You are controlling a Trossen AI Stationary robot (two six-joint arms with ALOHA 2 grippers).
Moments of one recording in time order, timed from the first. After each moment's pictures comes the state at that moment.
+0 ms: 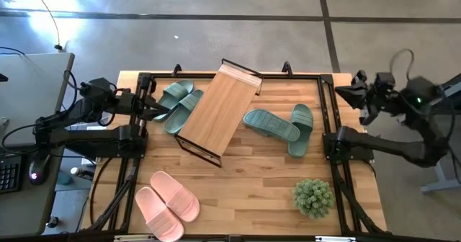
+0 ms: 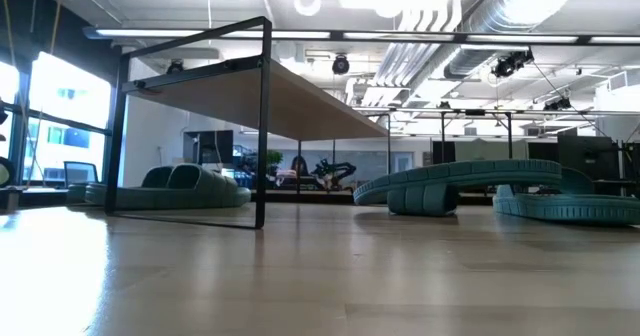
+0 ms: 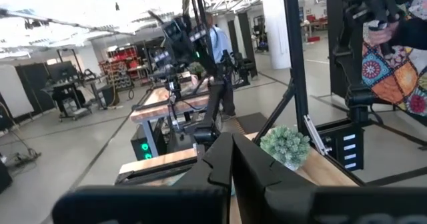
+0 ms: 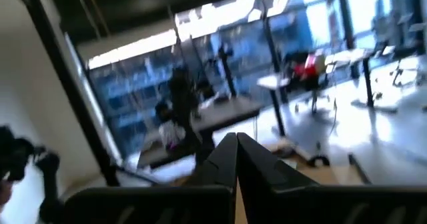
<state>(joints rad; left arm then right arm) 0.36 0.53 0.81 -0.21 0.37 0.19 -0.42 0.44 1.10 -0.55 -0.25 0.30</state>
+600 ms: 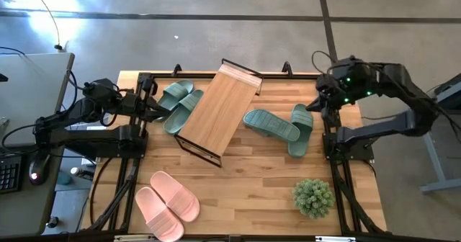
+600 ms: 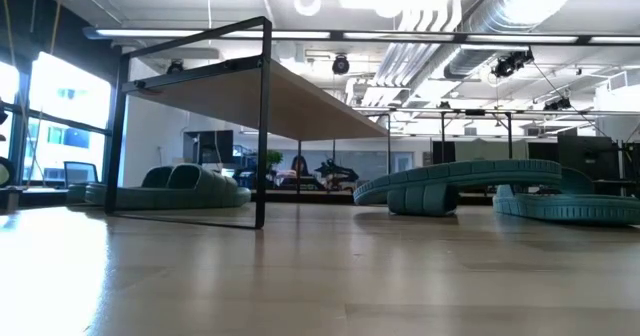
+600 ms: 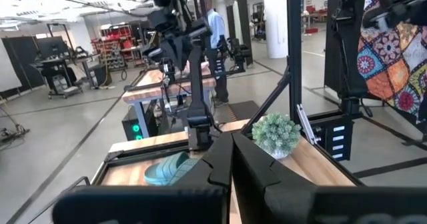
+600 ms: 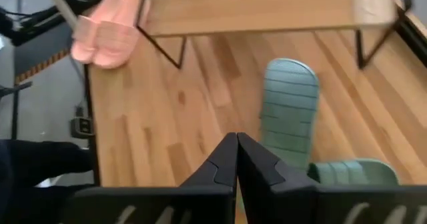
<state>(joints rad) 0.36 0.53 0.81 -0.27 0.37 0.15 -0.19 1.07 1.65 -1.42 -0.17 0.25</state>
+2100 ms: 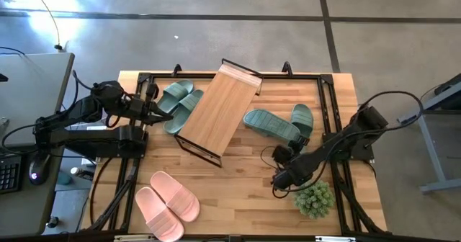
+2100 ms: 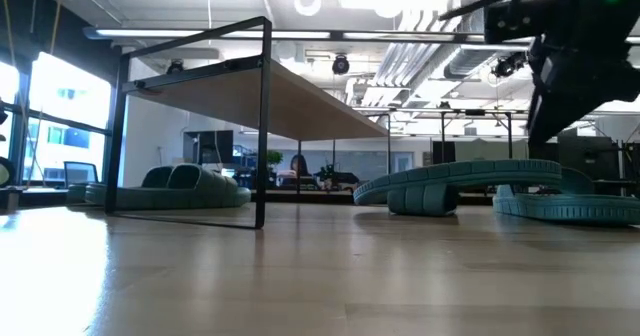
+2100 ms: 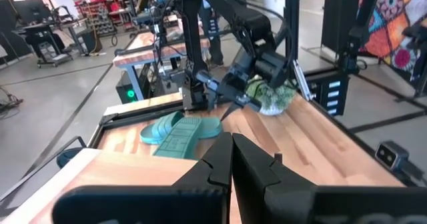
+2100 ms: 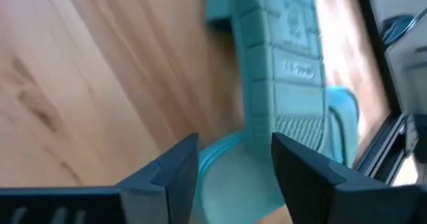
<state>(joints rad) 0.36 0.53 0.81 -0.45 0.37 0.24 0.54 1.70 1.12 -1.27 0.61 1.06</state>
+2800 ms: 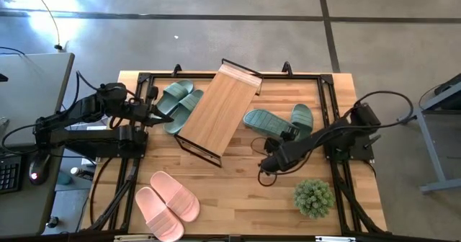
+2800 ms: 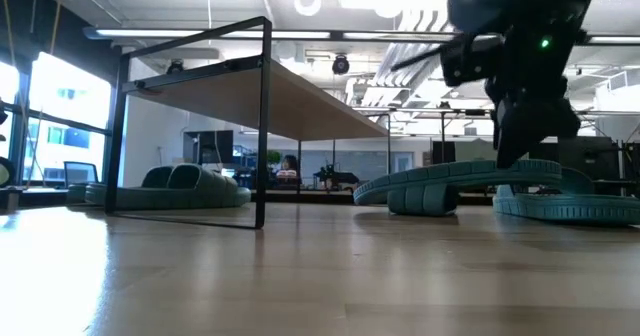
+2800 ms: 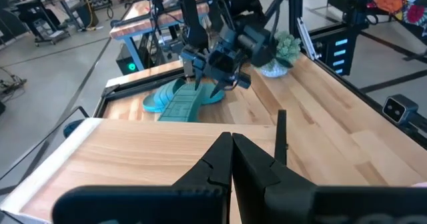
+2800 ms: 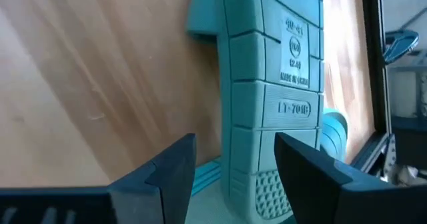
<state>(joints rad) 0.36 0.53 0.81 -0.59 0.34 0.34 0.36 1.75 1.11 -1.20 0.59 0.78</state>
